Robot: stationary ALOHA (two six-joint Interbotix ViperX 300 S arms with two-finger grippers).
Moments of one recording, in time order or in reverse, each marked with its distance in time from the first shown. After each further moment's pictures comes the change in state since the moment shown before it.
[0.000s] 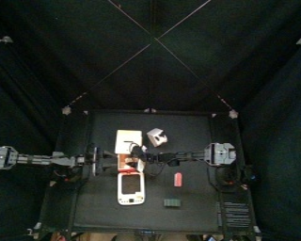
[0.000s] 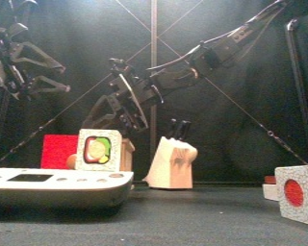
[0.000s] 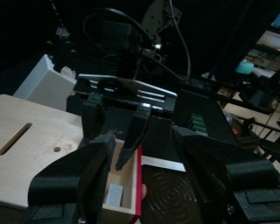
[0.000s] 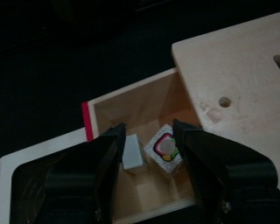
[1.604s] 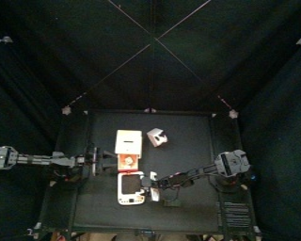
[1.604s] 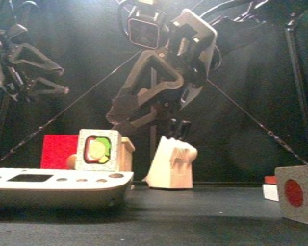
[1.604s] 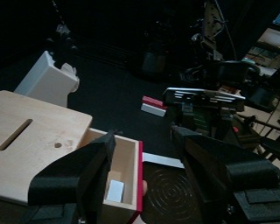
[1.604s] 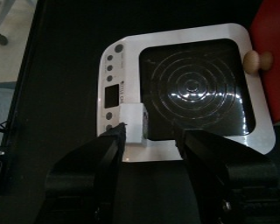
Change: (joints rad) left arm 0.006 0.000 0.008 0.000 0.000 0.000; right arm 0.325 -0.146 0.209 0.005 0.114 0.003
